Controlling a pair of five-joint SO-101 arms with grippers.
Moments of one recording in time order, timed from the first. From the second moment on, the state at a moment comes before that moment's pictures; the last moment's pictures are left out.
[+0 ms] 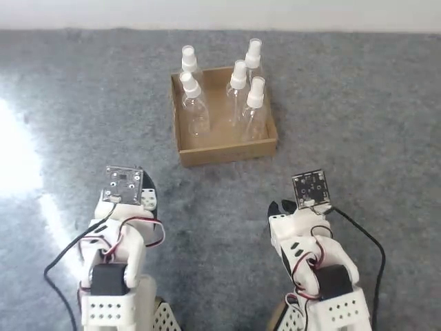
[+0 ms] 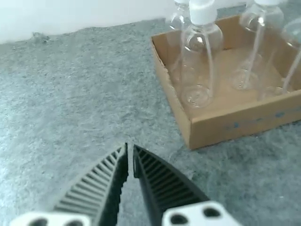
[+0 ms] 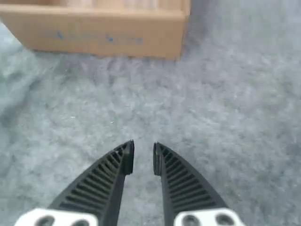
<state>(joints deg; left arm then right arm) -6.0 -100.4 91.1 52.4 -3.5 -18.8 -103.2 95.2 59.1 -4.0</state>
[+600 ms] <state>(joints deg) 1.3 -100.4 97.4 57.0 -3.6 -16.1 -103.2 95.2 71.3 -4.0</state>
